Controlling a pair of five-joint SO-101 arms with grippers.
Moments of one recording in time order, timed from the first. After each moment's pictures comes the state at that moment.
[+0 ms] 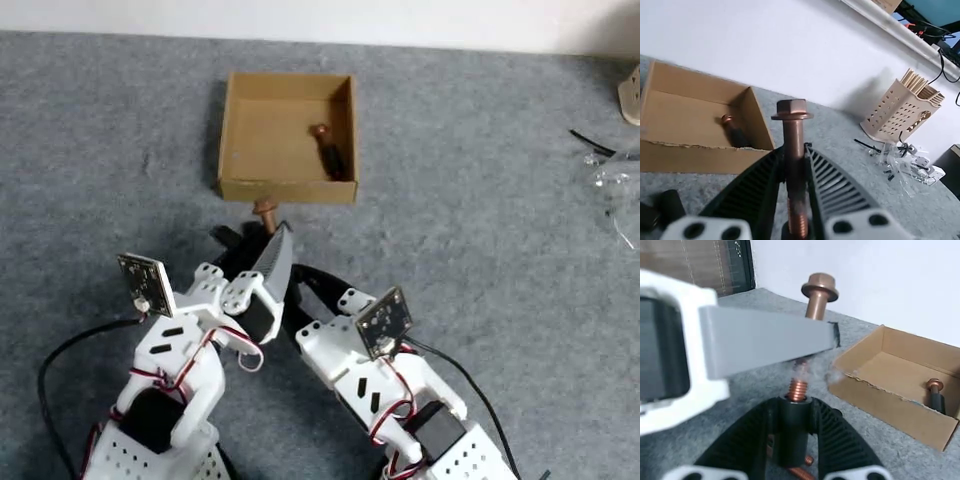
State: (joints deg) left arm 23.3 -104.5 88.8 28.4 34.6; right arm -46.0 -103.8 95.9 21.2 0.6
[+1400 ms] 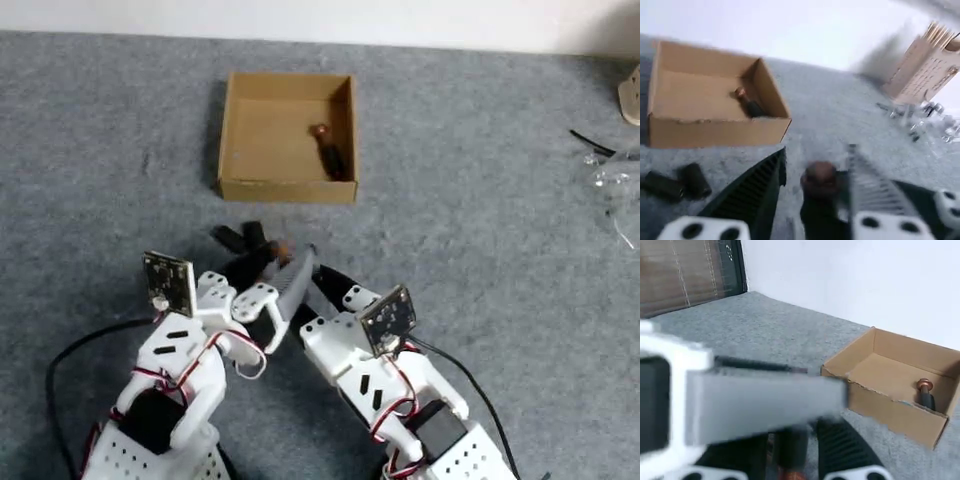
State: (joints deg) left arm 23.0 -103.9 88.0 38.4 27.0; right arm -43.8 -103.8 95.9 21.3 0.6
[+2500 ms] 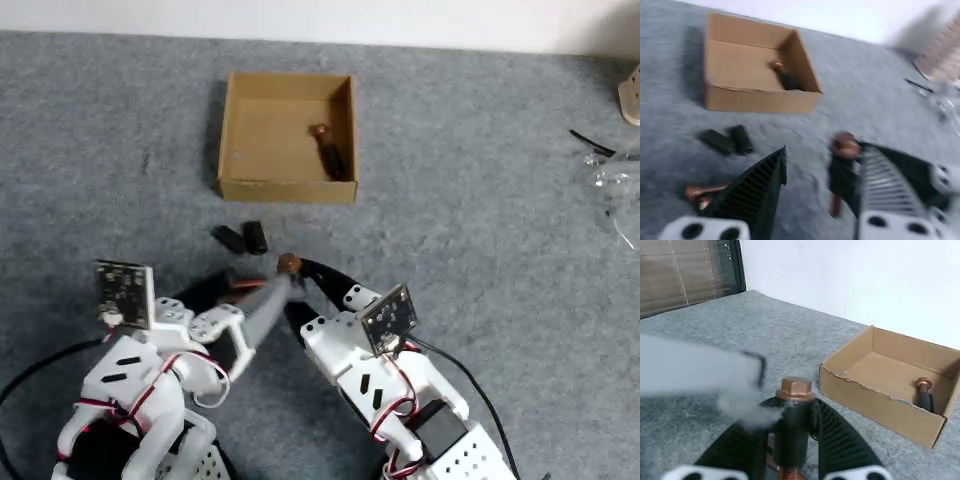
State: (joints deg) left arm 15.3 -104.6 67.0 69.1 26.9; right arm -43.5 -103.9 95.9 21.2 0.6
